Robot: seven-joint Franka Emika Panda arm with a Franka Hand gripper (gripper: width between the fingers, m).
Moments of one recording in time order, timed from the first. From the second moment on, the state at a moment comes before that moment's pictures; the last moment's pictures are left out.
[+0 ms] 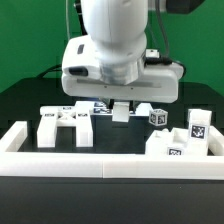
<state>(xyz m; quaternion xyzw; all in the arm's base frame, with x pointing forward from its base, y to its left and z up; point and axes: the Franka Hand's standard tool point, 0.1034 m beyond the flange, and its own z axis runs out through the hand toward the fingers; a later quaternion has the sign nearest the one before) 0.530 -0.017 0.079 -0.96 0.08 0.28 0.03</state>
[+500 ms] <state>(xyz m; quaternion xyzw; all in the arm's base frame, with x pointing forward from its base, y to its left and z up) 0.558 -0.017 0.095 -0.99 0.08 0.10 0.02</state>
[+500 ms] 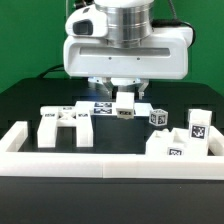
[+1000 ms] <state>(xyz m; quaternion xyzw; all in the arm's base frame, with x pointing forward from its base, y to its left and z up) 0.590 -0.015 0.114 -0.99 0.08 -0.08 0.01</state>
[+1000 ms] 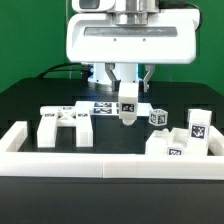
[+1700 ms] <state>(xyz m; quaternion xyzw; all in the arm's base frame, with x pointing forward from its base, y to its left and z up) 0.603 0.005 0.144 -0.99 0.09 -0.10 0.01</state>
